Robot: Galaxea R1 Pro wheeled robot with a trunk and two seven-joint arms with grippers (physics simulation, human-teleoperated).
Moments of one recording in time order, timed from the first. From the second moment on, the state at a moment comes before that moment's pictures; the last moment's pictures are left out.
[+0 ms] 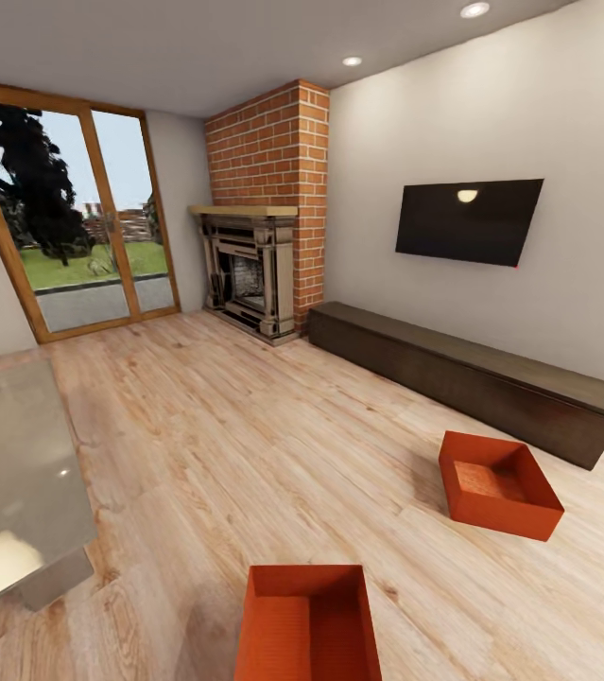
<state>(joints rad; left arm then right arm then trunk) 0.00 -0.03 0.01 -0.07 0.02 -0.06 -0.01 -0.09 -0.08 0.55 0.02 -0.48 -0.15 0.05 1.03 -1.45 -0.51</state>
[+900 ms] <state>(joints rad) 0.00 -0.03 0.01 -0.07 0.03 -0.06 -0.01 -0.09 -0.08 0.55 0.02 -0.48 -0.15 0.05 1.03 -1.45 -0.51</state>
